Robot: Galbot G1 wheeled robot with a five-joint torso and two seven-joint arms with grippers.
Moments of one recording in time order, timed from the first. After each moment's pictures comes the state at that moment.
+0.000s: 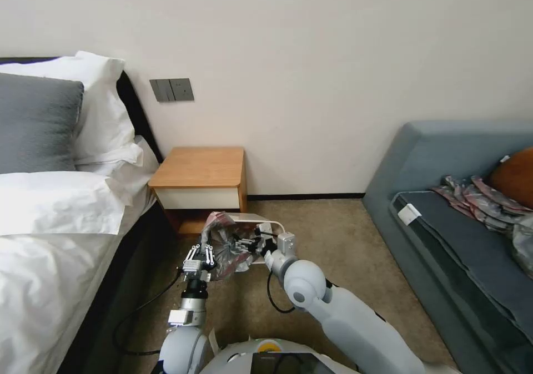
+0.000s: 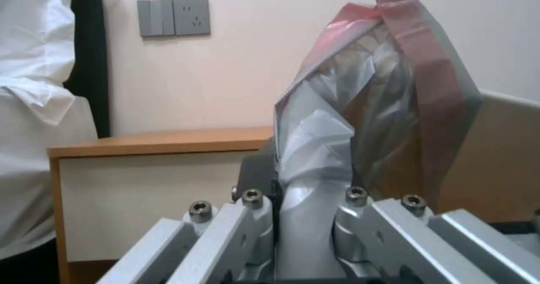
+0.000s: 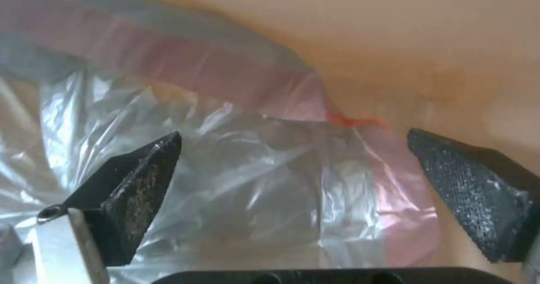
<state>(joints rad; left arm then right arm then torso) 1.70 -1.44 -0.44 -2.04 -0.01 -0.50 -0.11 -0.93 1.14 -0.27 2.08 0.85 -0.48 0.52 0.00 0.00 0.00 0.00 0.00</state>
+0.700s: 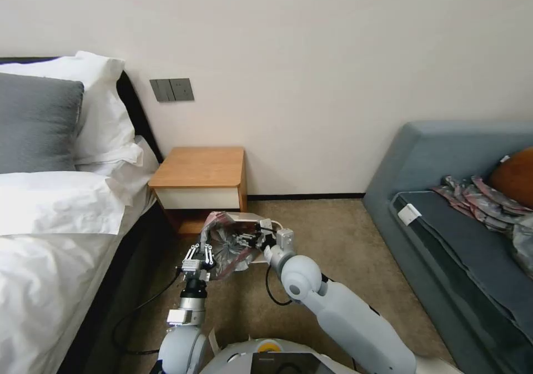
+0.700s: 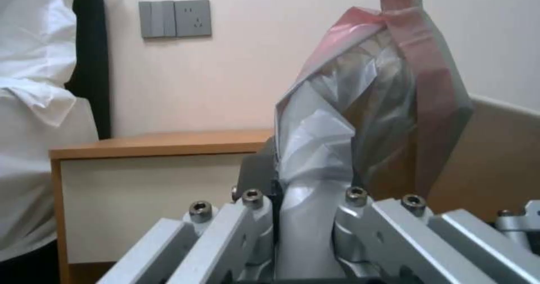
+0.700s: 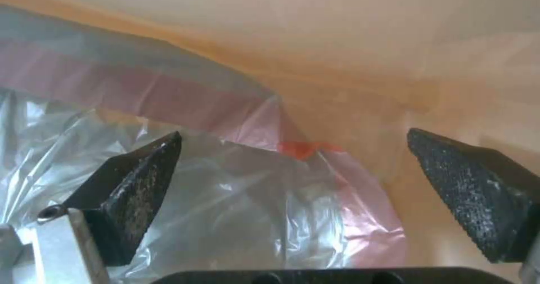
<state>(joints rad) 1.69 -1.43 -0.44 -2.05 -0.02 -0.50 -0.11 -0.90 1.16 -0.27 2.02 0.84 -0.45 0.50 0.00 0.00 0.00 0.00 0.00</state>
